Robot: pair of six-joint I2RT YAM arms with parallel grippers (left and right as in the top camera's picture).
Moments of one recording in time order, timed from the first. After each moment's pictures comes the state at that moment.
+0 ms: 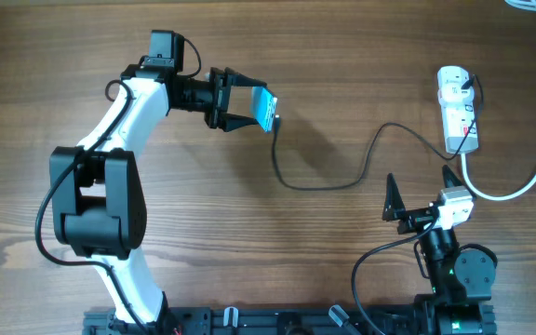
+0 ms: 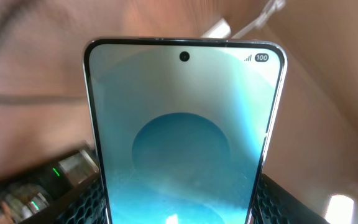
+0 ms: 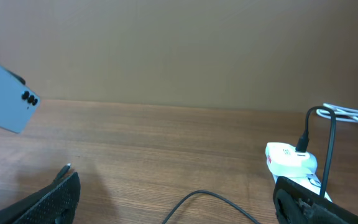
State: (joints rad) left arm -0.10 2.01 1.47 -0.67 1.15 -1.19; right arm 0.01 0.01 0.01 0.00 -0.14 0.00
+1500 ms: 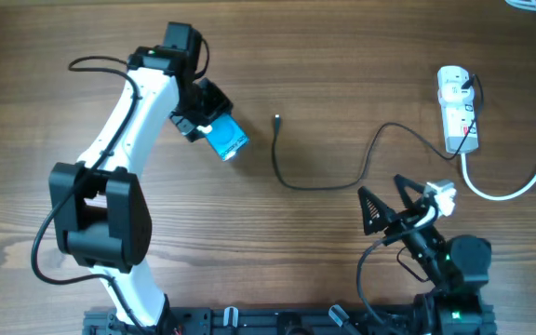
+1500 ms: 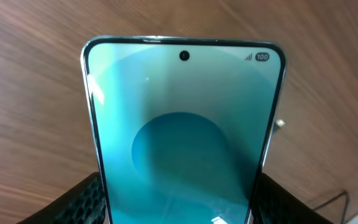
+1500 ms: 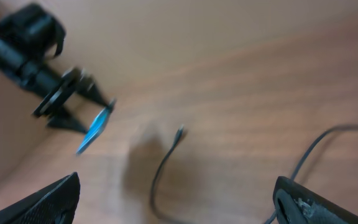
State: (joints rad) left arm -0.20 1.95 1.60 -1.05 0.20 -0.85; right arm 0.01 0.22 0.04 0.02 -0.52 0.43
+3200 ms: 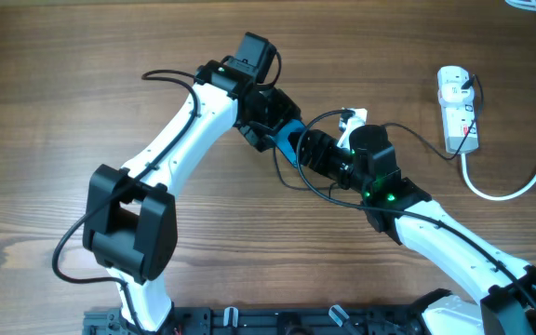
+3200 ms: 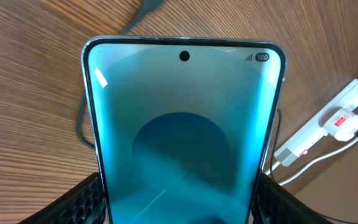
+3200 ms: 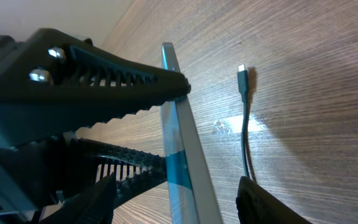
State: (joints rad) left arm -0.47 1.95 1.60 -0.91 0.39 -1.17; right arm 0.47 1.39 0.61 0.27 -0.28 0.96
